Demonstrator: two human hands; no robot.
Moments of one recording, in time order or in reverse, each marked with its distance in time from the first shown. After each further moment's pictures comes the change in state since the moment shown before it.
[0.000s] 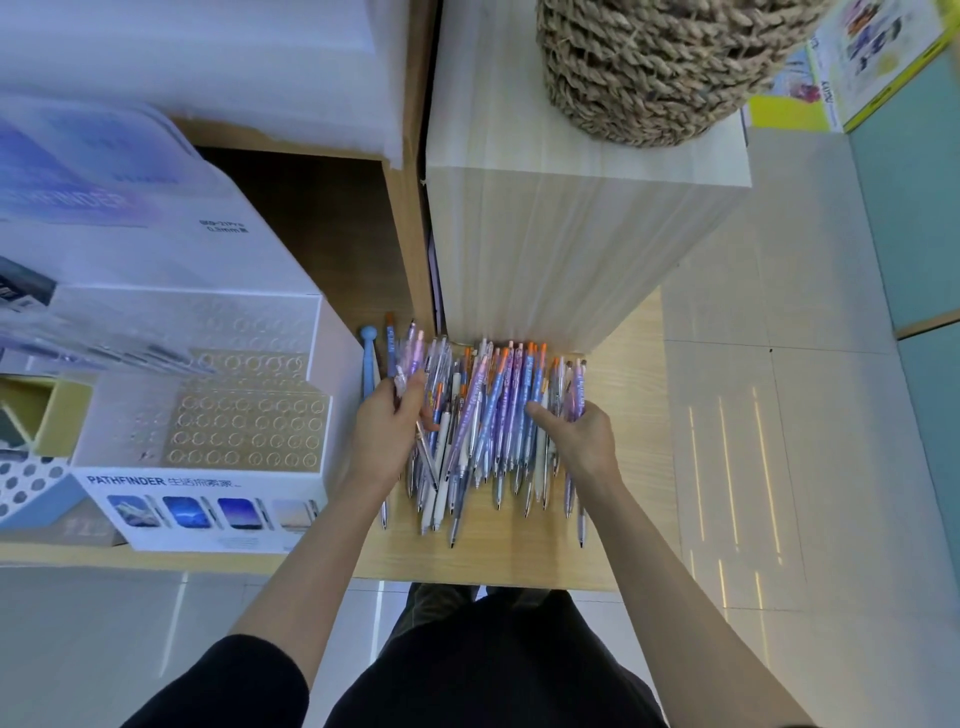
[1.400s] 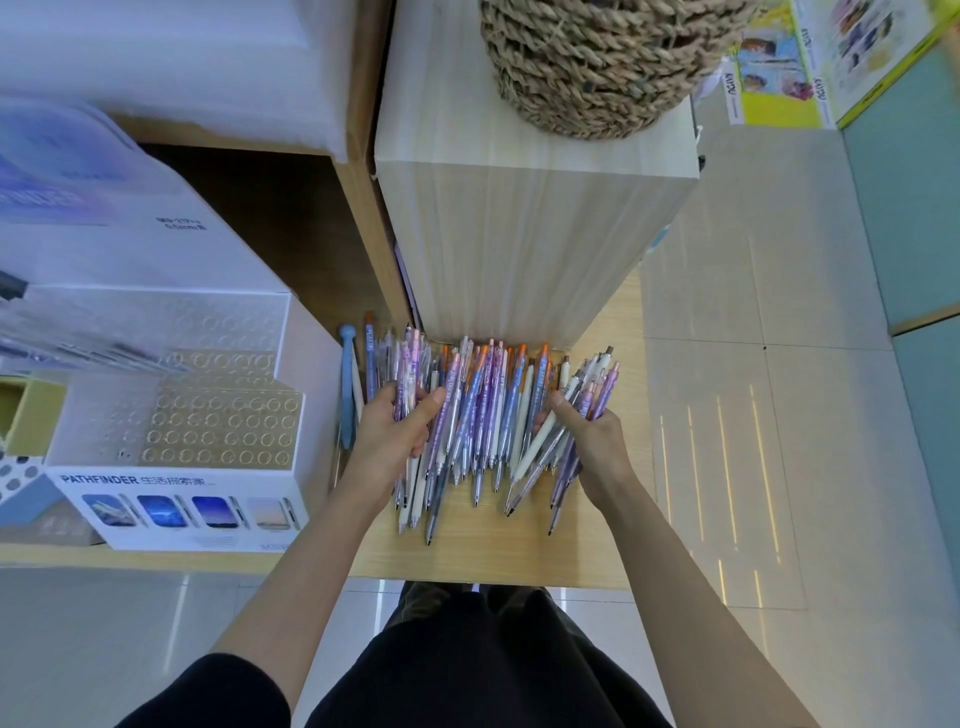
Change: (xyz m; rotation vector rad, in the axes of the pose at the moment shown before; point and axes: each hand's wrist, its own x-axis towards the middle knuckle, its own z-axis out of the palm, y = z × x) left_hand -0.017 0.006 0.019 -0.349 -0.152 -0.066; right_hand 0.004 0.019 -0.035 0.444 -0.177 -0.023
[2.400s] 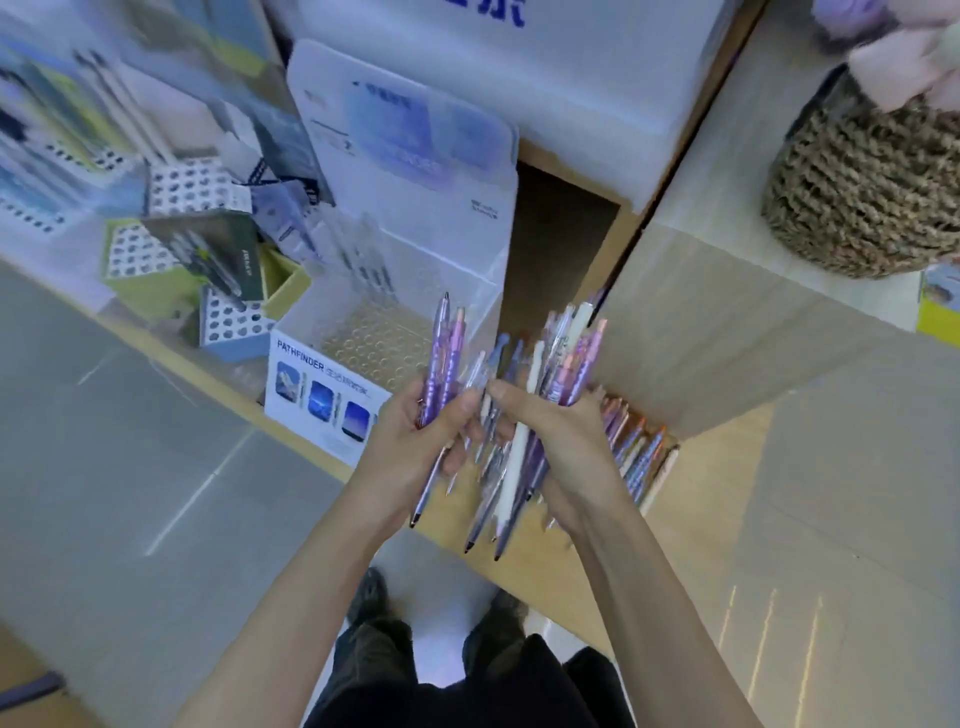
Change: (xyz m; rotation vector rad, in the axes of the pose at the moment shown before) left_hand -0.124 0.053 -0.058 -0.366 0.215 0.298; right_hand -0.124 -0.086 0.142 -0.043 -0.598 -0.162
